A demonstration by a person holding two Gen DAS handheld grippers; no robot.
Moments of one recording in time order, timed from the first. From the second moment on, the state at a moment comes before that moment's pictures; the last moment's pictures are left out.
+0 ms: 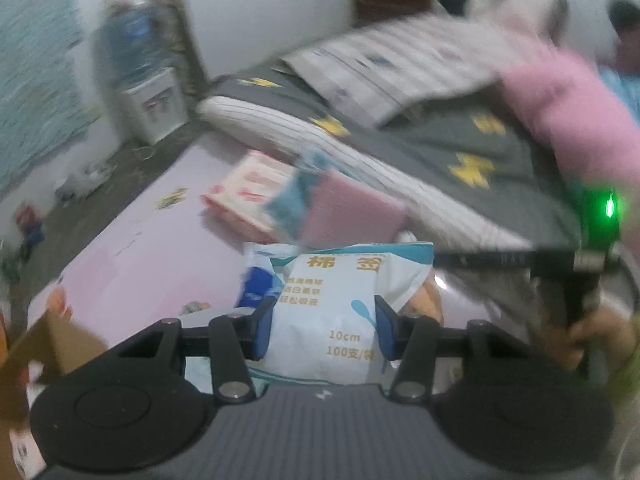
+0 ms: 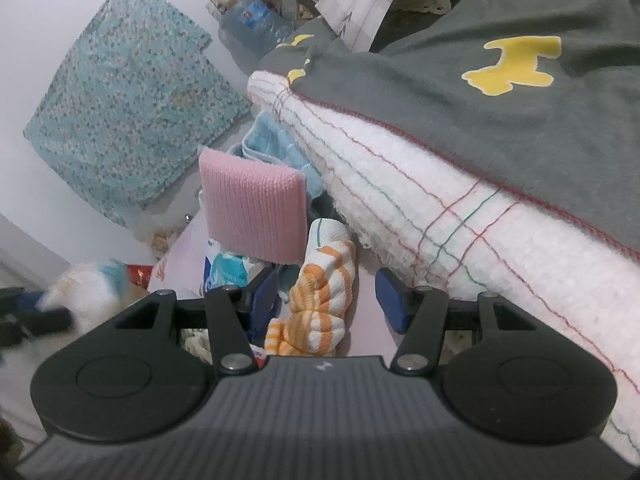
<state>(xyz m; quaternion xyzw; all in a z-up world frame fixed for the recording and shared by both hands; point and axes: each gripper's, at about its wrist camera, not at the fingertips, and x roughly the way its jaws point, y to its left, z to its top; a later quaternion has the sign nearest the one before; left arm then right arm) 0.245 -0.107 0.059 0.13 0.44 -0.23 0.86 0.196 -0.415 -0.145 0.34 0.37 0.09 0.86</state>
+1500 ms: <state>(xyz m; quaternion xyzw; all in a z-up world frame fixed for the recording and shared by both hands) 0.288 0.201 -0.058 -0.18 0.48 0.11 0.85 0.217 -0.372 -0.140 0.24 0.43 0.08 0.87</state>
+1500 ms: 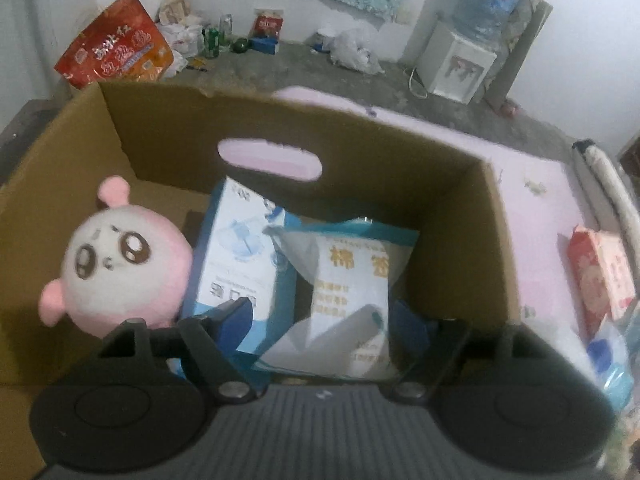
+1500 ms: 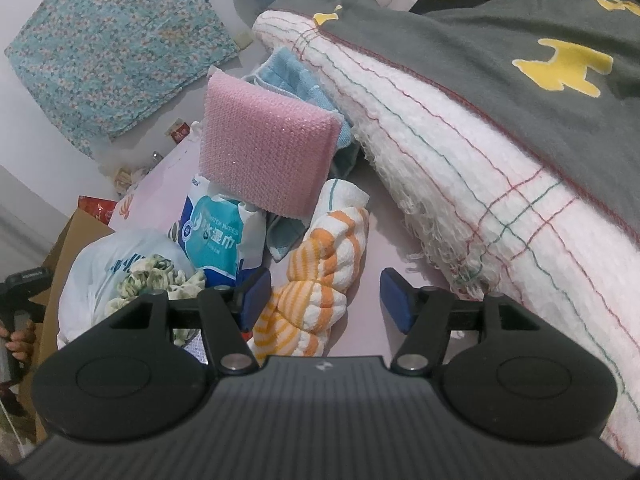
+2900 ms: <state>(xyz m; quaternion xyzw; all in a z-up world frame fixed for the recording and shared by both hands) 0.114 -0.070 0.033 0.02 0.36 -0.18 0.92 0.171 -0.402 -0.115 0.29 0.36 0.09 0.88</state>
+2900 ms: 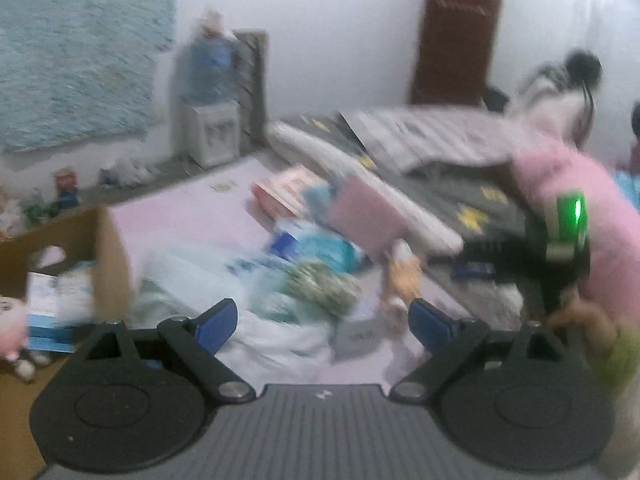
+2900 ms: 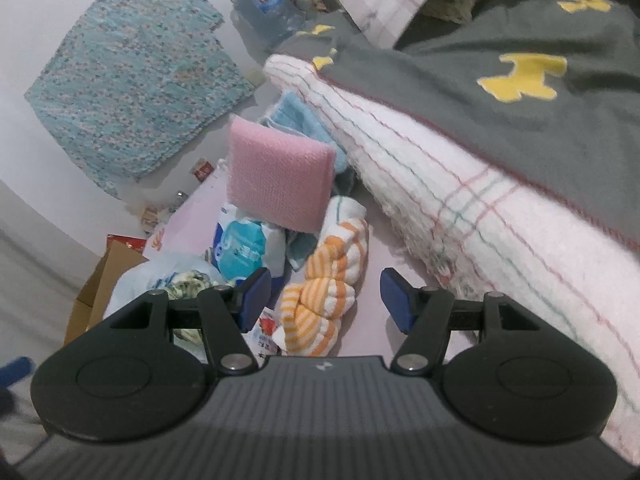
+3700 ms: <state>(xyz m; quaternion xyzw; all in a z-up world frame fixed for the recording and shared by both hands) 0.183 -0.131 -0.043 0.05 0.44 -0.24 0.87 0.357 -0.362 -0.094 0.09 0.41 0.28 0.86</state>
